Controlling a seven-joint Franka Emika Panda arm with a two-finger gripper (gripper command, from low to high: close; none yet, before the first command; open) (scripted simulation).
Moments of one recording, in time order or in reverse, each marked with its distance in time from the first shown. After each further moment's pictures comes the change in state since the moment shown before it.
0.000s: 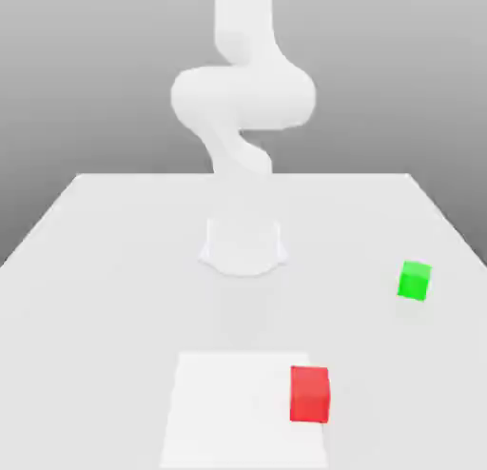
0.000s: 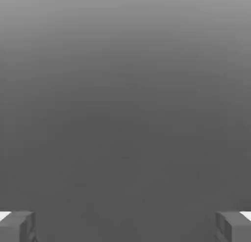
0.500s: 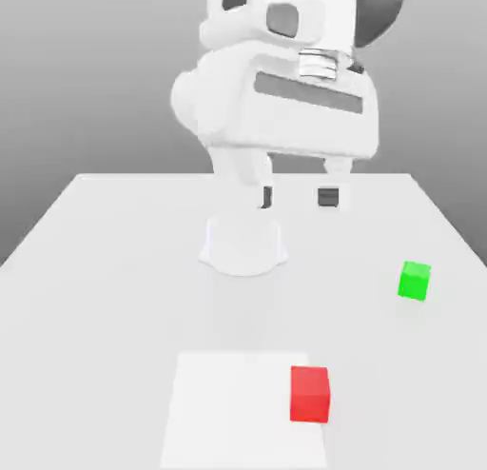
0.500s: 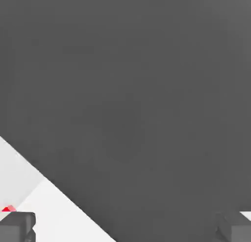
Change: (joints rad) arm 0.155 0.466 -0.063 -0.192 -0.106 0.232 -0.606
